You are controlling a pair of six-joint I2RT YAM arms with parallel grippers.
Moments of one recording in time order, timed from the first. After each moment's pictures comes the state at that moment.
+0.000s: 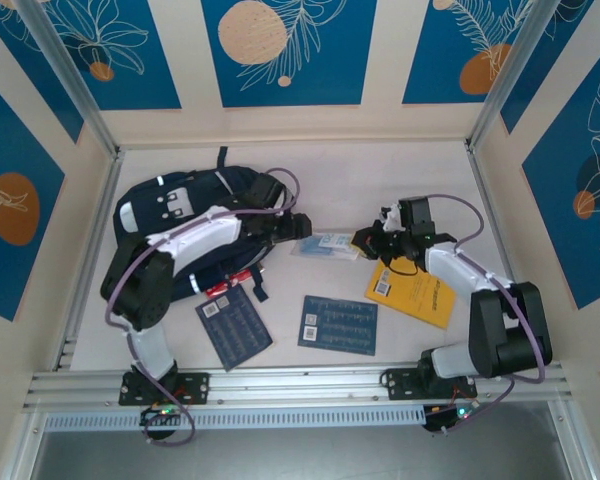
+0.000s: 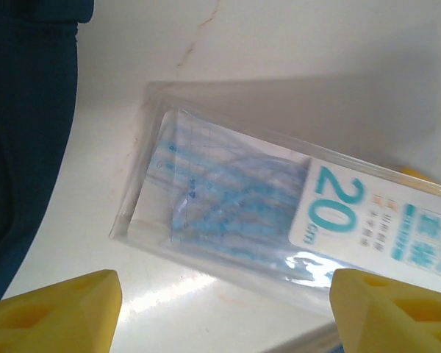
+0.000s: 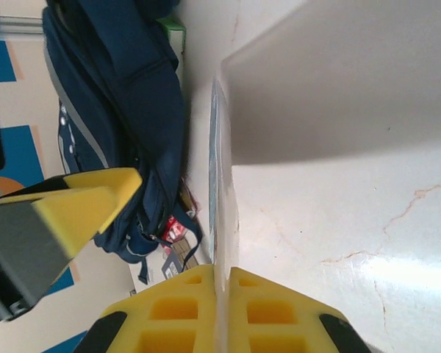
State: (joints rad) left arm -0.60 1.78 1.33 -0.49 0.29 -0.66; right arm 0.17 1.36 0.75 -0.23 -0.70 0.88
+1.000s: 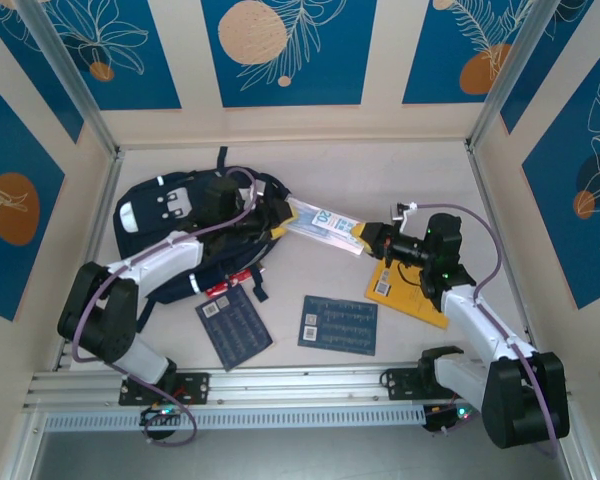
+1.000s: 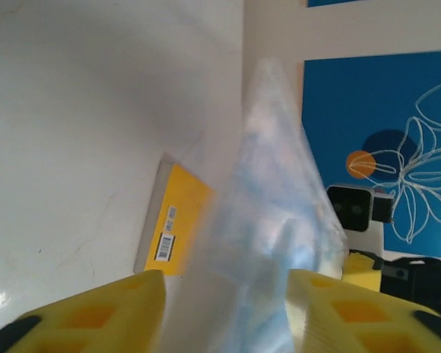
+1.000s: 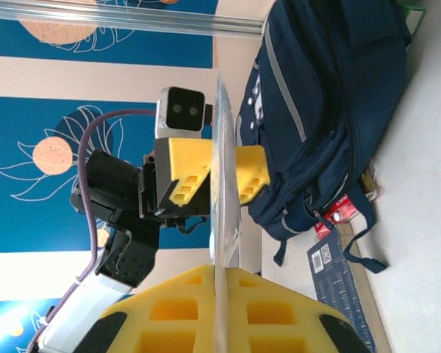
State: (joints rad) left arm -0.47 1.54 0.97 0.14 0.71 -1.15; right arm 0.13 1.02 0.49 0.32 -0.93 1.31
